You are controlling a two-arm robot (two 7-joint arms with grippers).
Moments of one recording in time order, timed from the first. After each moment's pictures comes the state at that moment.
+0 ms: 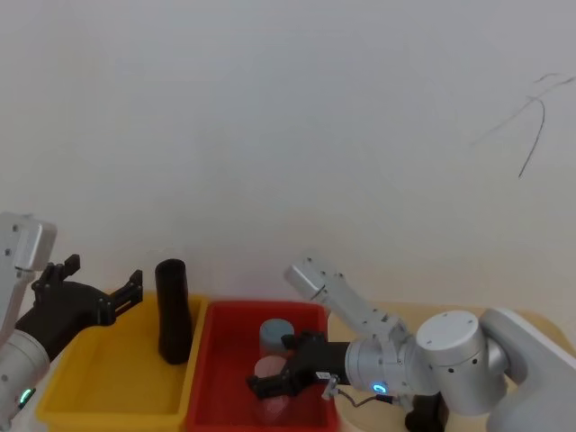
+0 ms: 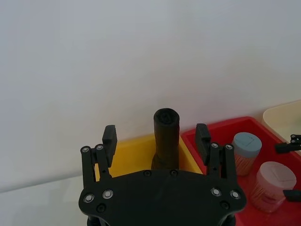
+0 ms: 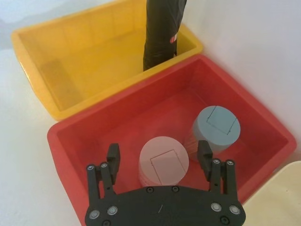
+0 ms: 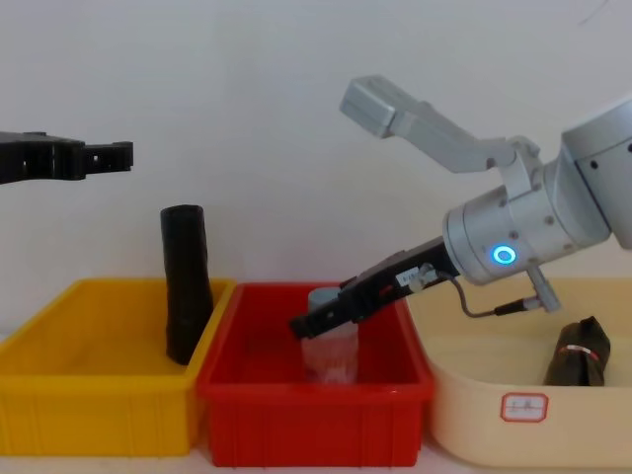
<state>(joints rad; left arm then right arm) -0.29 0.48 0.28 -1.69 -0.45 0.24 0.00 0.82 0.24 -0.77 -1.04 0.28 0.44 0.56</state>
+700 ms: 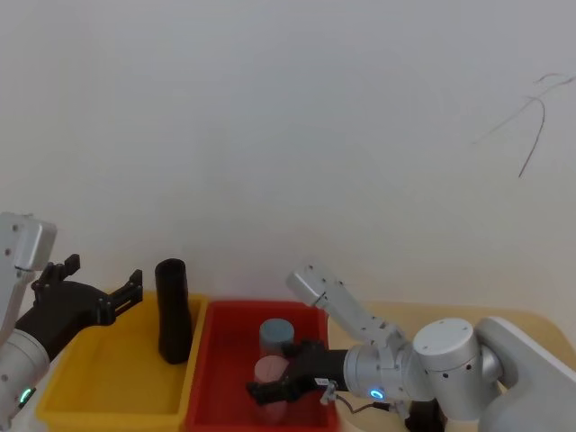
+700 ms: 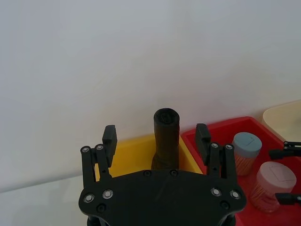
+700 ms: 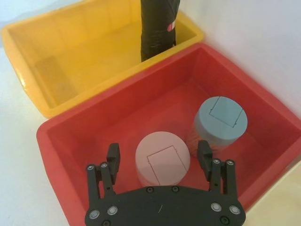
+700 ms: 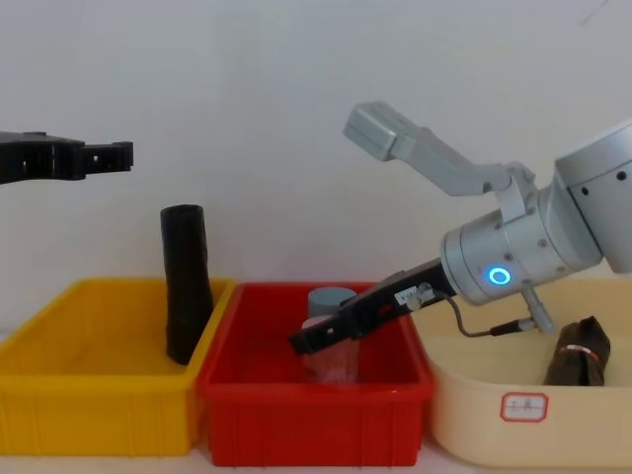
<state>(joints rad) -0.29 0.48 0.28 -1.69 -0.45 0.24 0.00 0.83 0.19 -0.75 -0.93 0.28 0.40 0.58</state>
